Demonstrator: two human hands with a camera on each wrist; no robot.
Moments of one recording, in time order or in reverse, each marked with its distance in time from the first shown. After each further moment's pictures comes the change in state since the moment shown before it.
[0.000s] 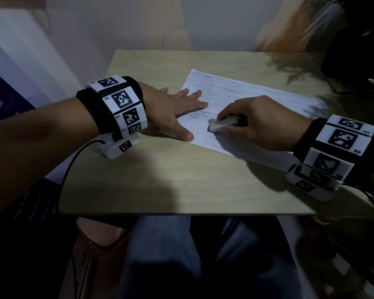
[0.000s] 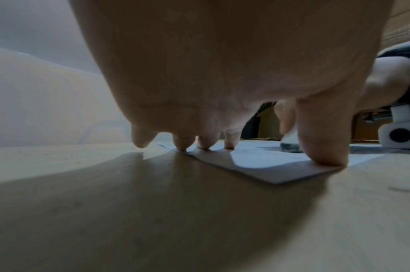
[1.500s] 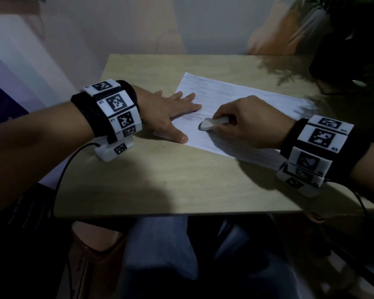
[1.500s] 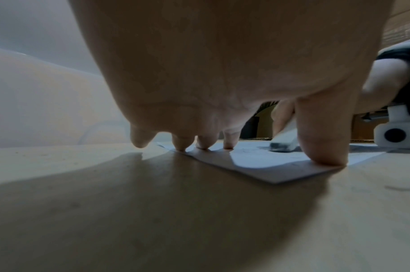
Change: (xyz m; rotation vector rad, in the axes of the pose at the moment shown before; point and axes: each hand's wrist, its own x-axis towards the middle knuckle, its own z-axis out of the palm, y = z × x) left_hand 0.001 -0.001 0.001 0.017 -0.001 0.003; right_hand 0.007 0.004 0.005 -0.074 0.009 0.030
